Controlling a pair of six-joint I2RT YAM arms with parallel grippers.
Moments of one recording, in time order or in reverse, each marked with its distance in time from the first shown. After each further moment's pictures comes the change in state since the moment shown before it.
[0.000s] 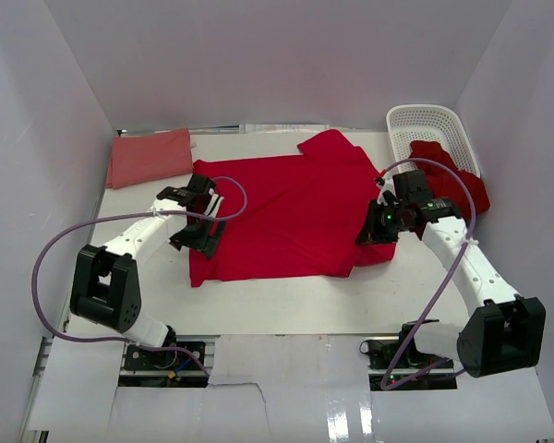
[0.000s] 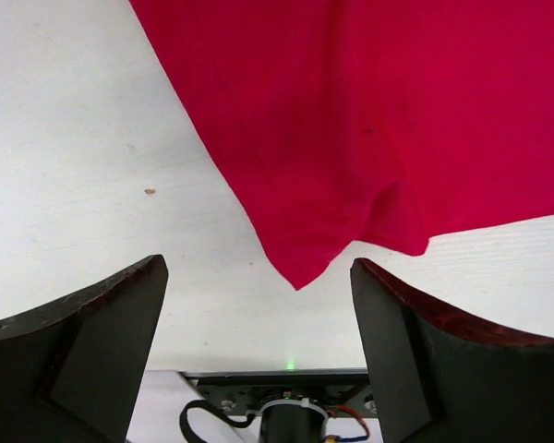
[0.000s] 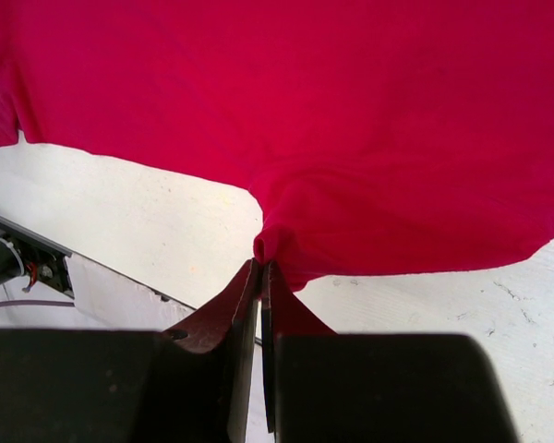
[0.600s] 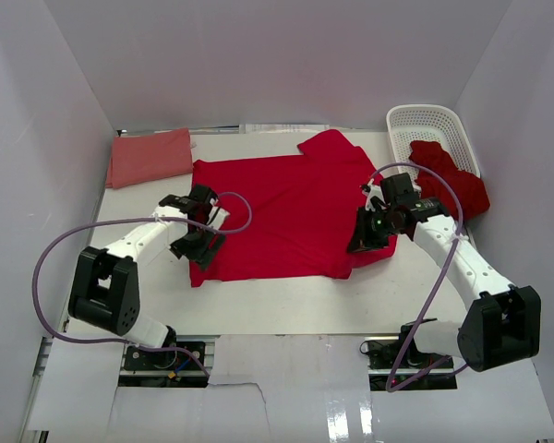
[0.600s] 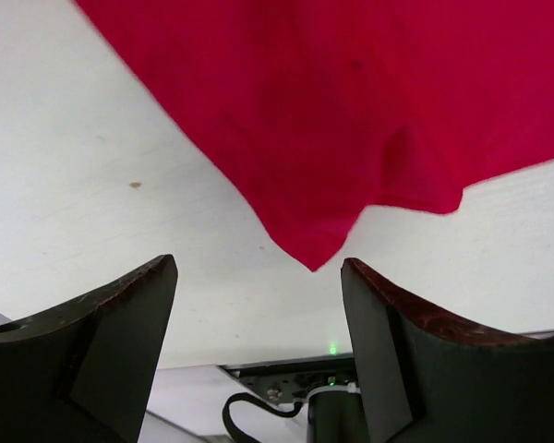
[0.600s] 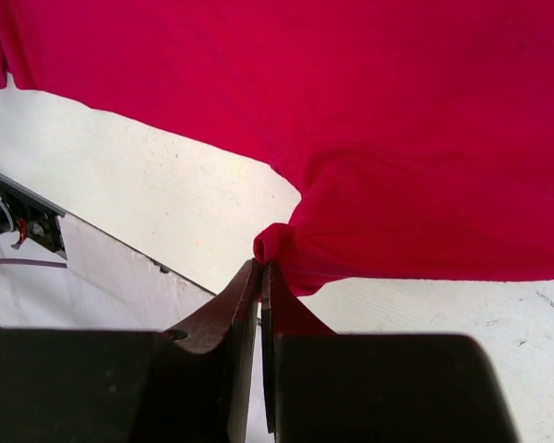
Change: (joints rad) left arm -0.004 -0.018 -0.076 -0.004 0.016 0.172; right arm 0.077 0.043 -0.013 -0.006 -0.035 -0.023
